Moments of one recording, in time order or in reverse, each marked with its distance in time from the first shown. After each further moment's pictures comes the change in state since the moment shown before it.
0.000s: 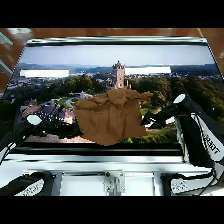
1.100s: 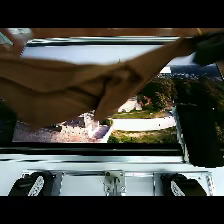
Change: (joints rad) left arm 0.289 0.539 0.973 0.350 -0.133 -0.131; right arm 0.078 0.780 0.526 -0.148 -0.346 -0.105
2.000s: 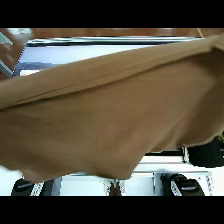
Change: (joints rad) left arm 0.053 0.186 -0.019 0.103 -0.346 -0.164; right arm 0.000 0.236 0.125 -0.329 -0.144 0.183
